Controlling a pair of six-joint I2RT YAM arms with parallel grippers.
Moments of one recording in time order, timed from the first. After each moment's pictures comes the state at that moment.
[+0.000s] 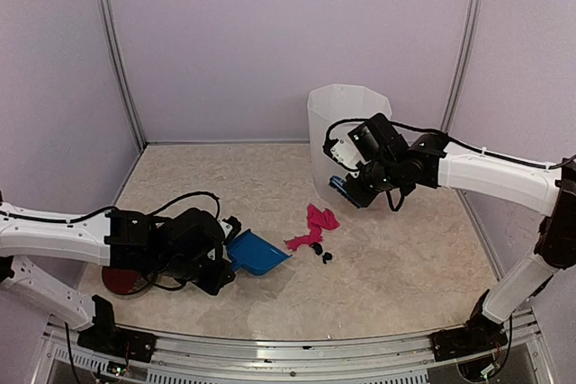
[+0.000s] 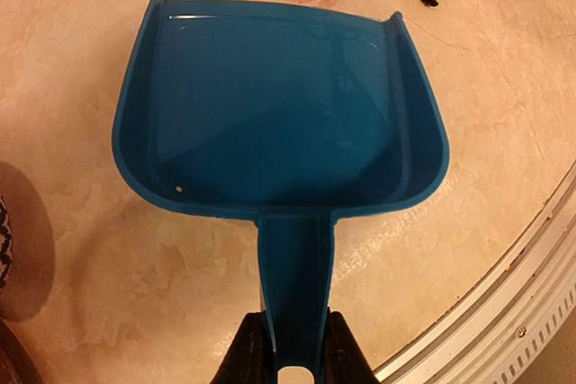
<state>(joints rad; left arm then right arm) -1.16 1.25 0.80 -0.58 -0.20 -0.57 0.82 1.55 1.31 -0.61 0.33 -0.18</state>
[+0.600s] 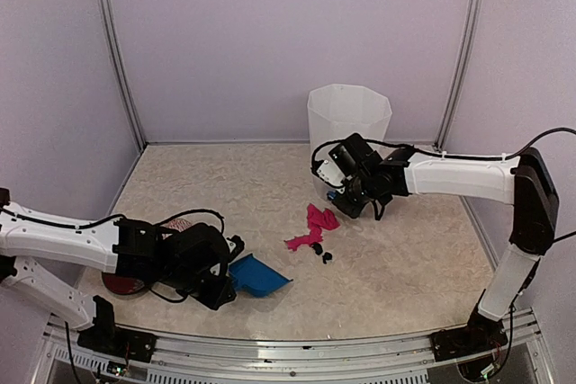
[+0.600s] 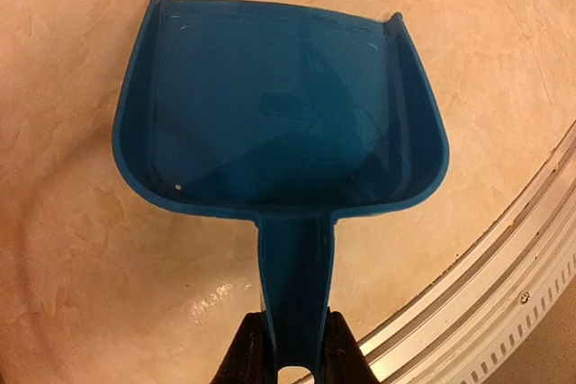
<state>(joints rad) -1.20 1.28 0.76 -0.59 -0.10 -0.64 0.80 1.74 1.30 -0.50 0.37 -0.28</state>
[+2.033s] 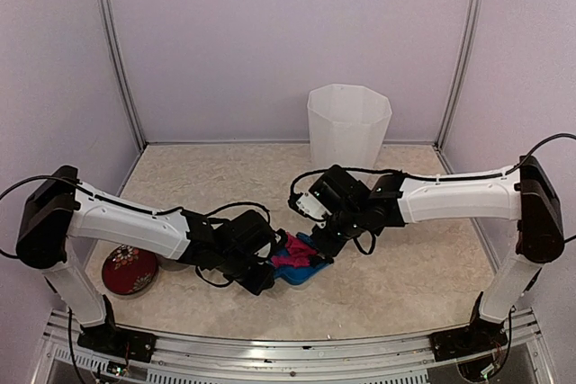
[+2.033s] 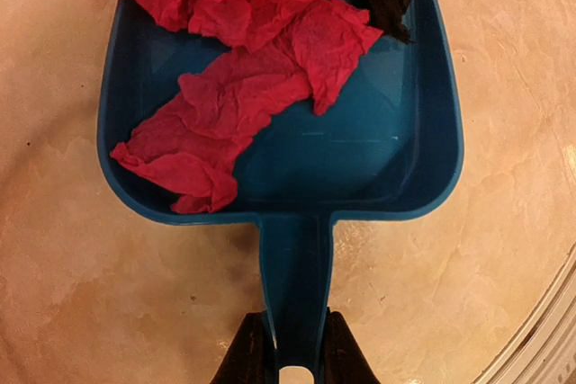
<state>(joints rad) -1.10 1.70 0.96 -0.34 -0.02 -0.40 1.01 1.71 1.20 -0.49 0.15 0.01</state>
